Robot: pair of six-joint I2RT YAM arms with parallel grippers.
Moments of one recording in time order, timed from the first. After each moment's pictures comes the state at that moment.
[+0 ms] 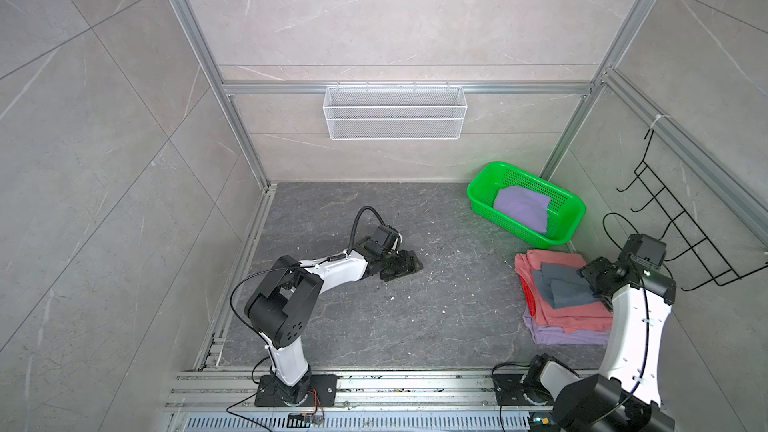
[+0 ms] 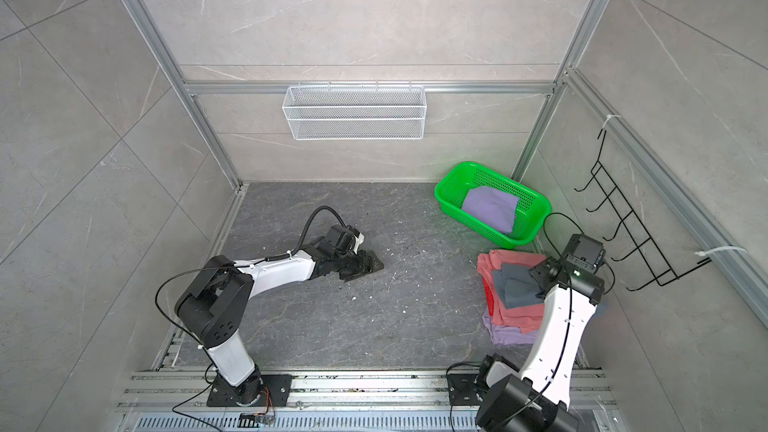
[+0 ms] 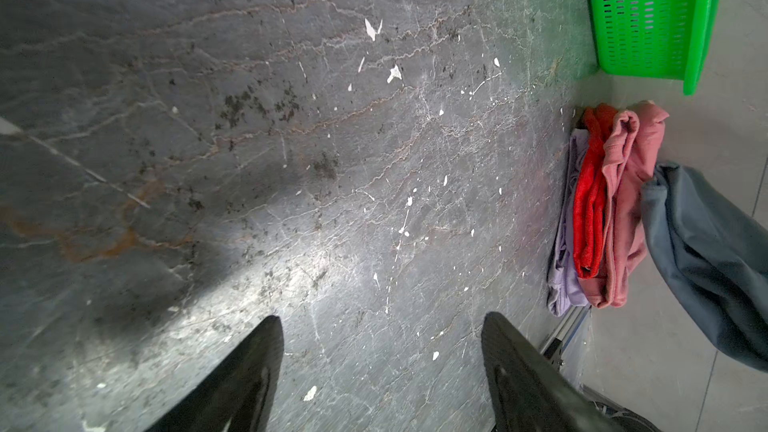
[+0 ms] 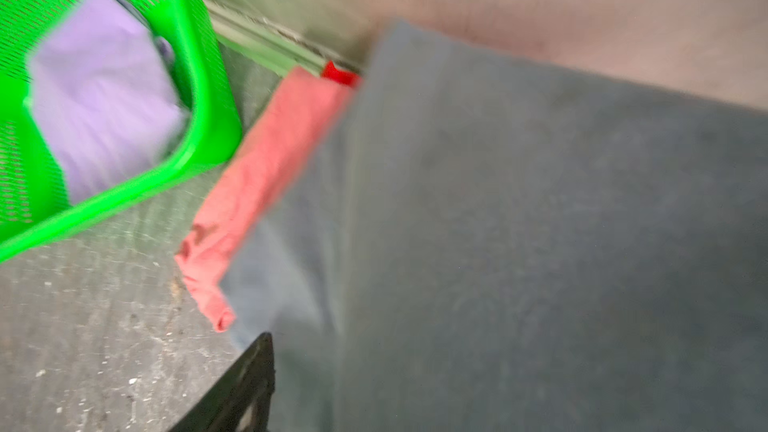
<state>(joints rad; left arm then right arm) -0.67 1.77 1.04 -0.17 0.40 -0.77 -0.64 1.00 1.08 -1.04 0.05 0.44</state>
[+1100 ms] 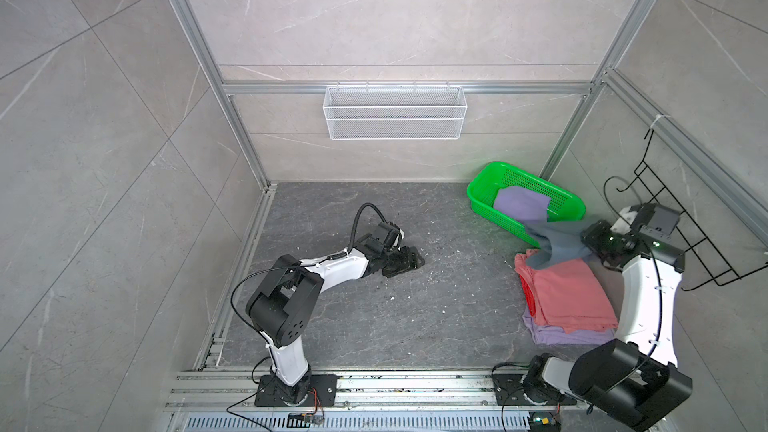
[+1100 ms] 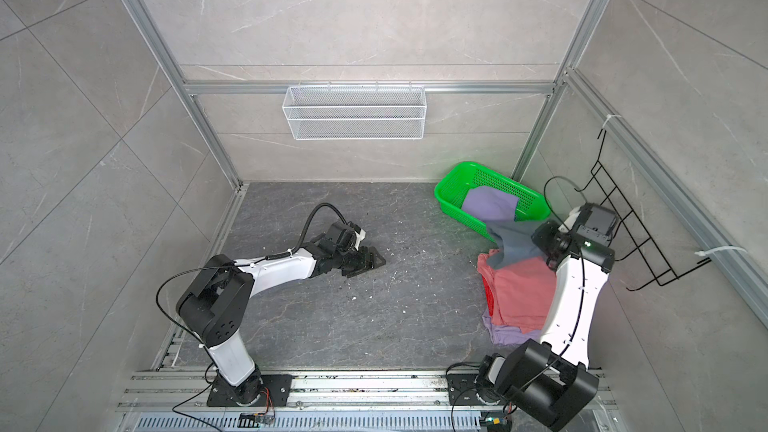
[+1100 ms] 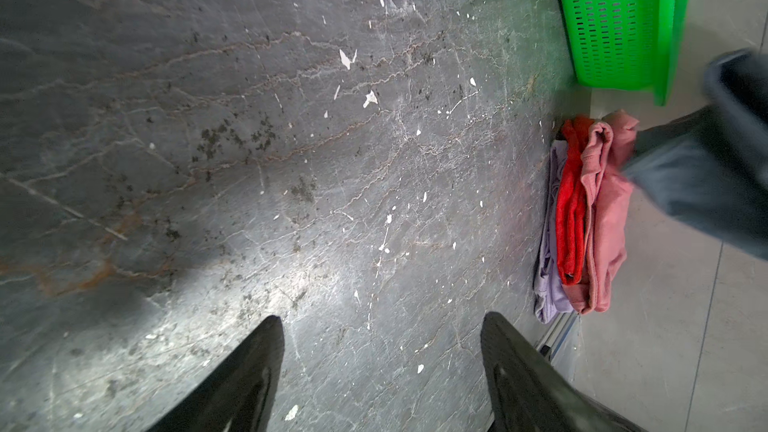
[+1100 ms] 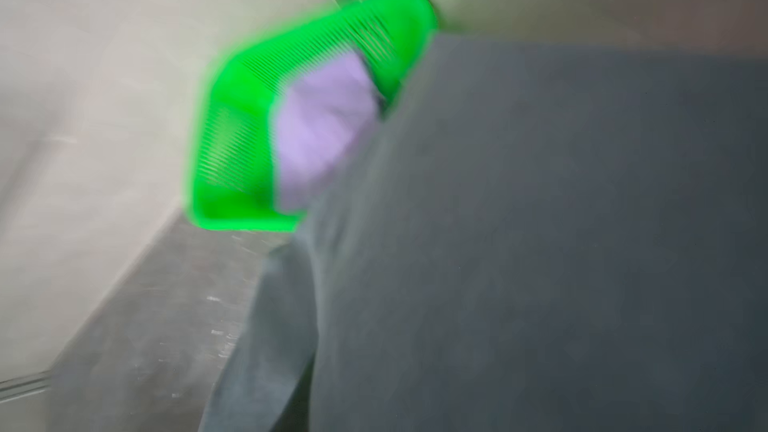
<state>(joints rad) -0.67 1.78 1.06 -0.15 0.40 -0.78 -0.62 1.25 1.11 -0.83 -0.22 0.32</state>
